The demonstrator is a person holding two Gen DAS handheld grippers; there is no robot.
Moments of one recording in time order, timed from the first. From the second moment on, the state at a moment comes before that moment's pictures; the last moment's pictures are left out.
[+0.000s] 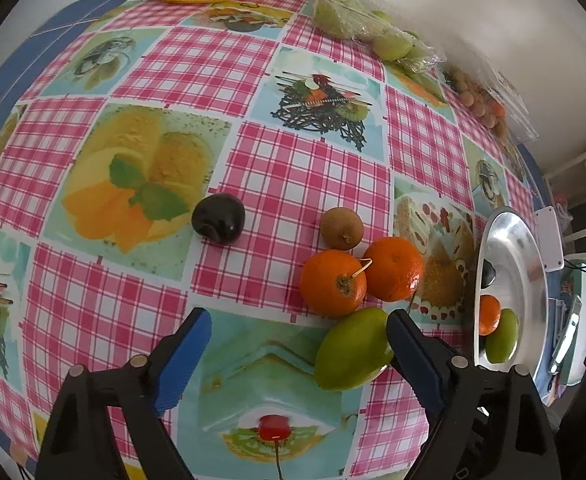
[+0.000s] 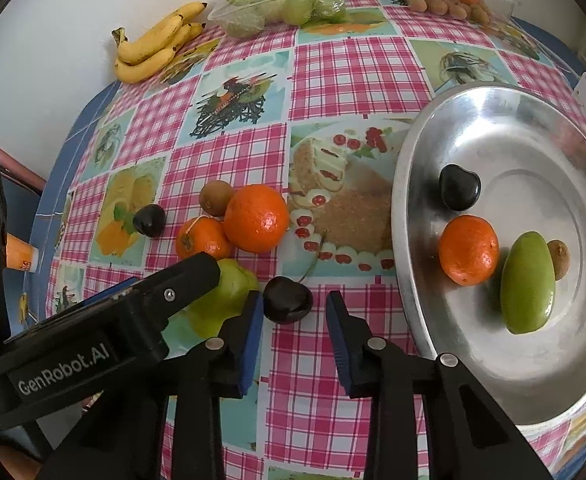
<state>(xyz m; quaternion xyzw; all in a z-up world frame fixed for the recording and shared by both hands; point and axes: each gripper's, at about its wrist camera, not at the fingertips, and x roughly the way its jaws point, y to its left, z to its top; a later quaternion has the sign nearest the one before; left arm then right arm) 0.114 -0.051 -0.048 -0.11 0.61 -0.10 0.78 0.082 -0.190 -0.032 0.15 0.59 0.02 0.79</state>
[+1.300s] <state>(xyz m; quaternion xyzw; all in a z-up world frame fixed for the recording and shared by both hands) 0.108 -0.082 -0.054 -0.12 0.62 -0.17 0.76 0.070 -0.205 -0.030 0.19 0.60 0.04 0.78</state>
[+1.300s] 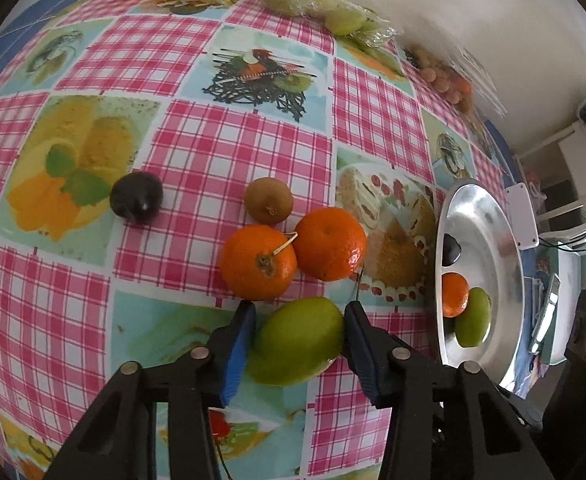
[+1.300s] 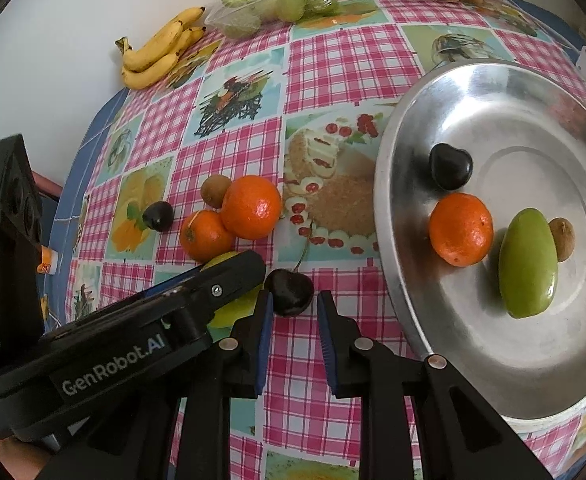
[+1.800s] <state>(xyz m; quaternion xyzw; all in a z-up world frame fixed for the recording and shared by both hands) 0.111 -0.045 -0.036 -0.15 0.59 -0.11 0.79 0.075 -0.198 -0.032 0.19 0.59 0.05 0.78</state>
